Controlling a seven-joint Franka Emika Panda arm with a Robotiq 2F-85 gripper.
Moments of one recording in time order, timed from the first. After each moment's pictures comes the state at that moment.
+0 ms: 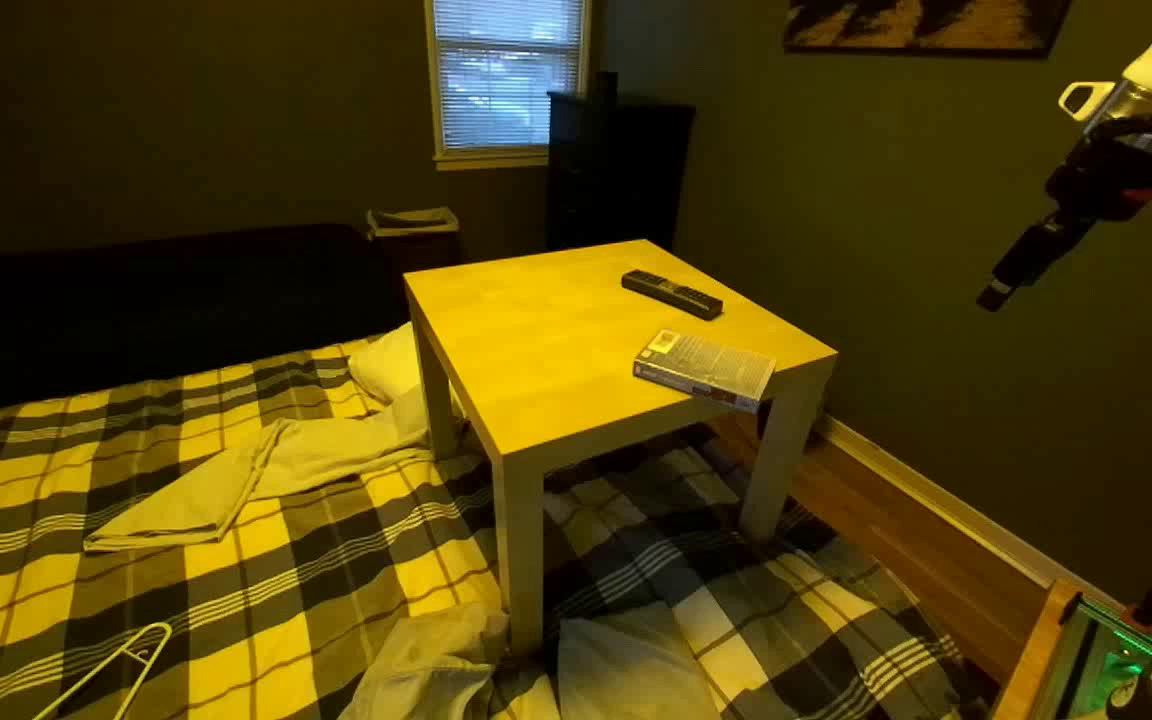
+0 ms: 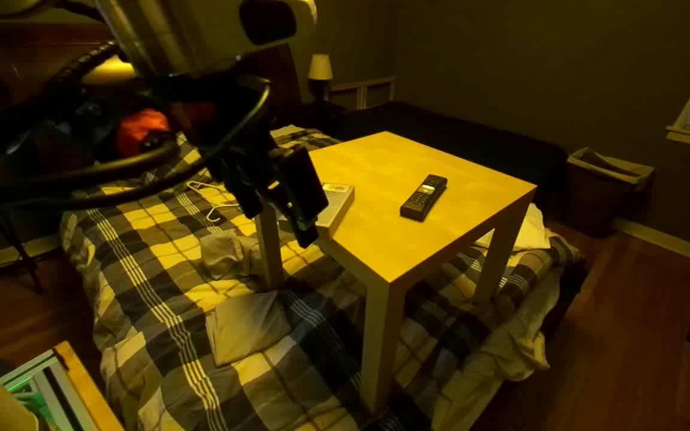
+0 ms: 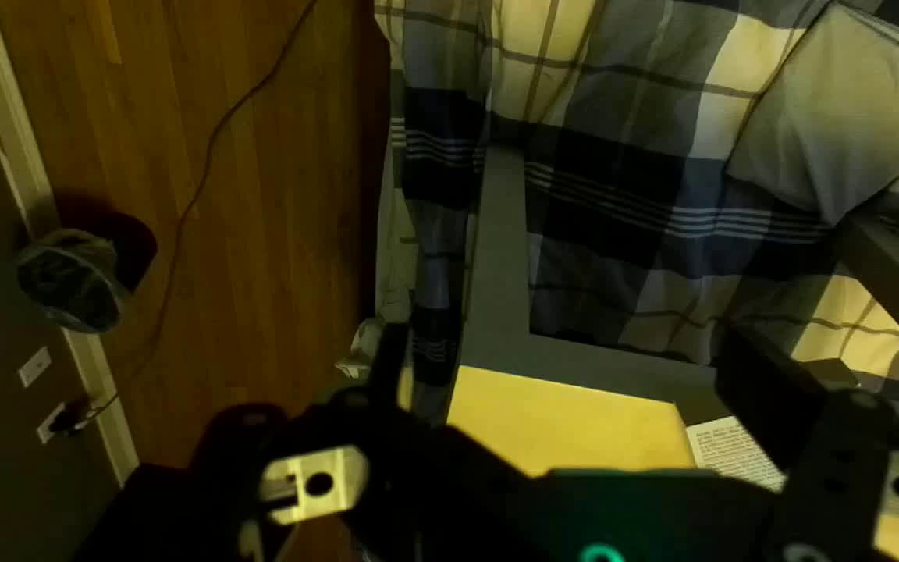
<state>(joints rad) -0.21 -0.97 -0.23 -2.69 -0.26 2.01 -0.26</state>
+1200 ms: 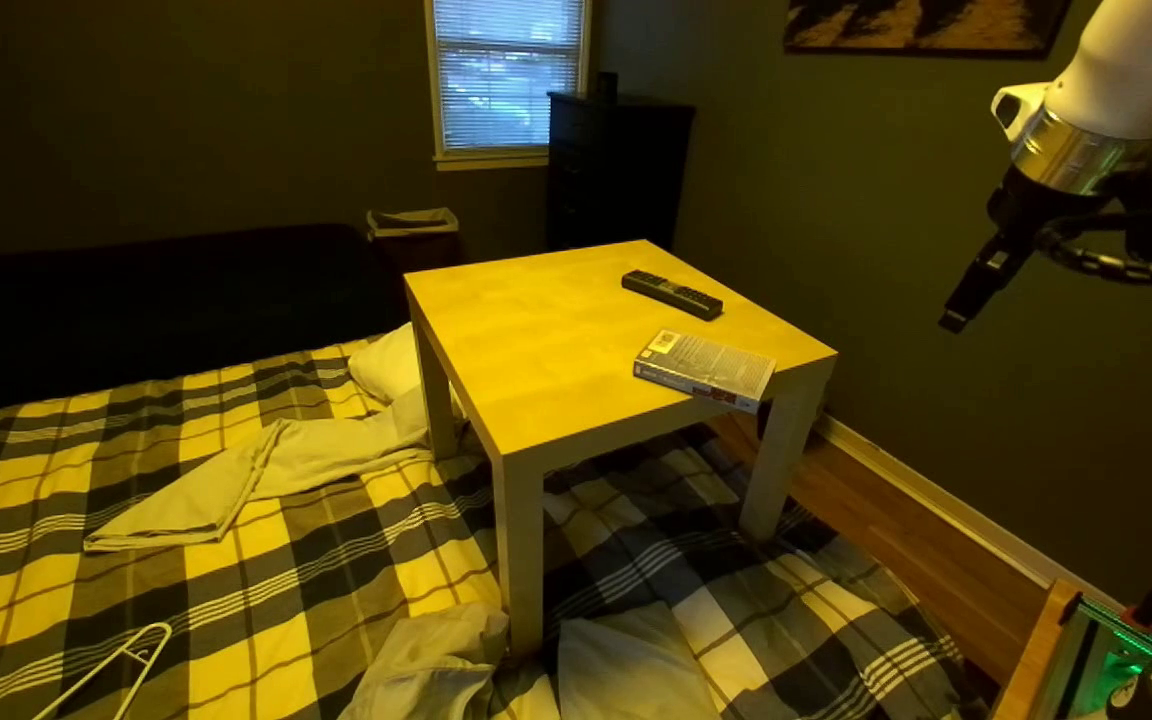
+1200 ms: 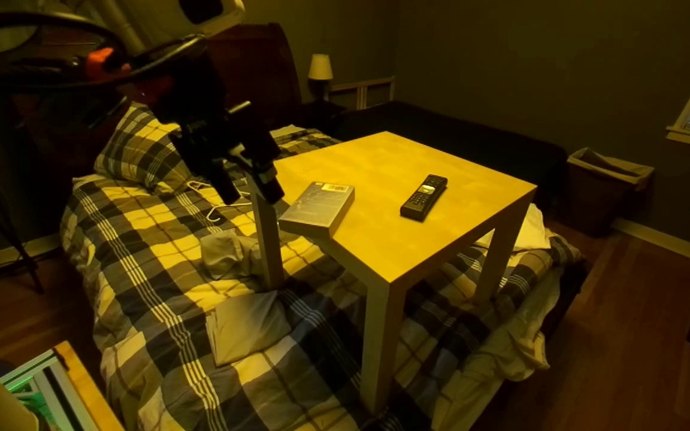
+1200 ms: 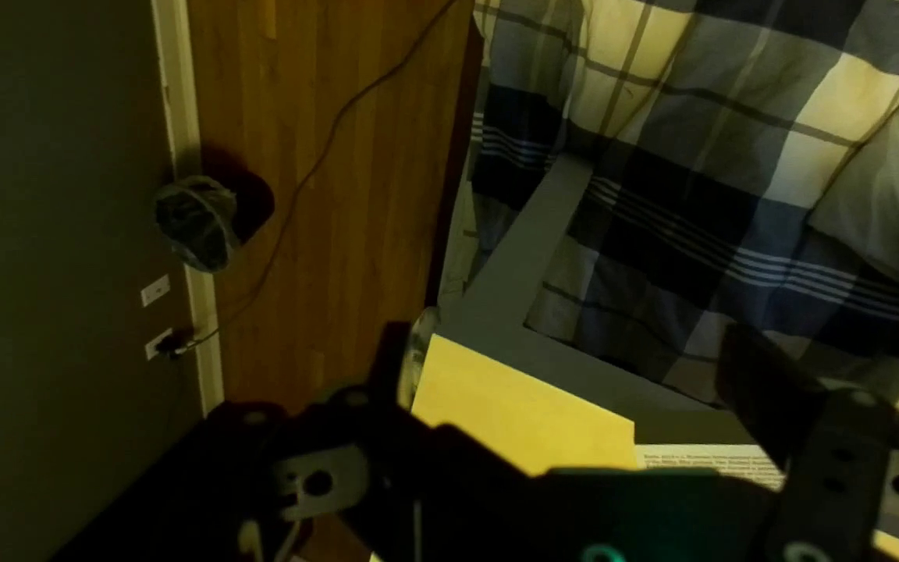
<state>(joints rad) -0.17 -1.00 0.08 -2.75 -0.34 2.01 -0.08</state>
